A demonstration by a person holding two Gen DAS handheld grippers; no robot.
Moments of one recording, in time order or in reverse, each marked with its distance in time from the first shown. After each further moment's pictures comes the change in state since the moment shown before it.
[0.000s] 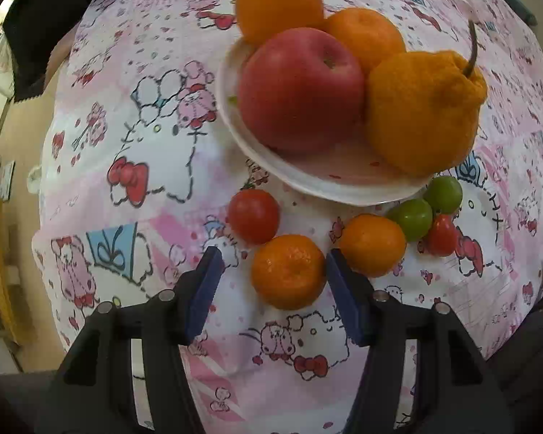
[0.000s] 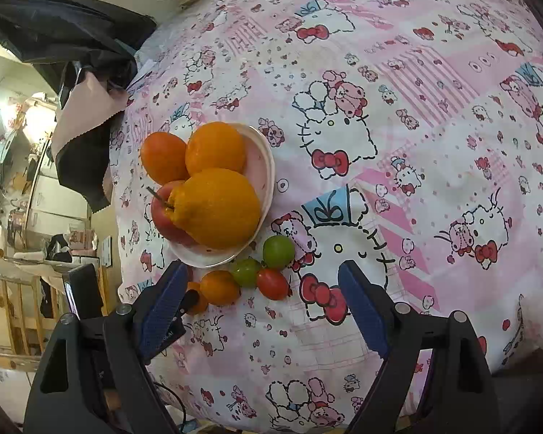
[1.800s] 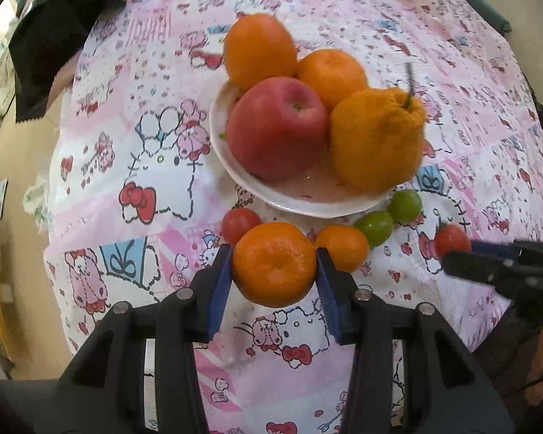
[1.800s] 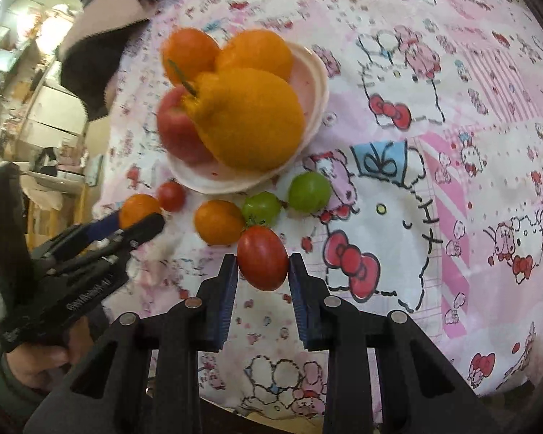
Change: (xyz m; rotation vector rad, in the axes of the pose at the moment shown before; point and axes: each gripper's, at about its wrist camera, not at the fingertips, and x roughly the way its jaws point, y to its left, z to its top) left arm -0.043 0.001 -0.003 0.028 -0.116 -0.065; right arm 0.034 0.035 -0.032 -0.282 0.160 -0.023
